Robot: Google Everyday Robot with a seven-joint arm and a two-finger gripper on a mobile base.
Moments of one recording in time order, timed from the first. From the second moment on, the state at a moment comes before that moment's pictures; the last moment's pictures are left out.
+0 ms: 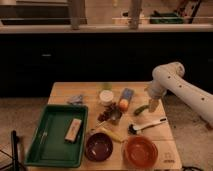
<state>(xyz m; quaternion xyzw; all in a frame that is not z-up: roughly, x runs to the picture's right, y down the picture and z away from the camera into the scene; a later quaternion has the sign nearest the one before) 0.266 0.074 0.812 -0.26 -0.04 0.01 0.96</state>
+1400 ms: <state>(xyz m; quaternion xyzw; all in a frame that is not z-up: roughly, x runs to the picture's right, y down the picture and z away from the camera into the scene) 0.277 0.100 0.894 -0.28 -0.04 0.05 0.96</state>
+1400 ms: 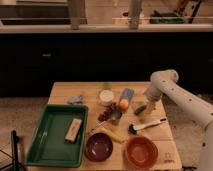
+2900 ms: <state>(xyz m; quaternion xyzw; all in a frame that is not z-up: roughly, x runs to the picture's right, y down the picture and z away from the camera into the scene) 0.310 0.118 0.930 -0.31 -0.04 0.08 0.95</state>
